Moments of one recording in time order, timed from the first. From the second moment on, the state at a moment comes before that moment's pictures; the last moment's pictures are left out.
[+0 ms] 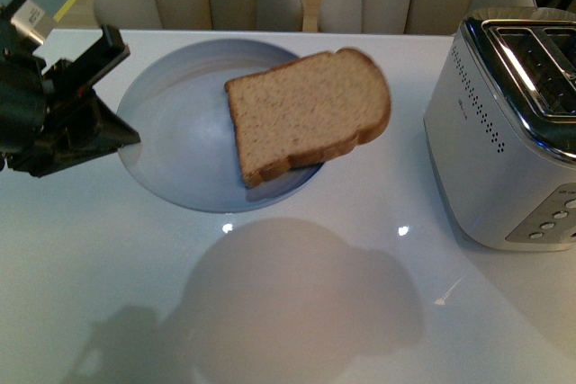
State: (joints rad) left arm -0.12 1.83 0.82 0.10 0.38 -0.54; right arm 0.00 0.01 0.02 0.00 0.00 0.00
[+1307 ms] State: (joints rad) left arm -0.46 1.56 0.85 -0.06 0.23 -0.81; right arm 0.00 0.01 0.02 -0.01 0.00 0.01
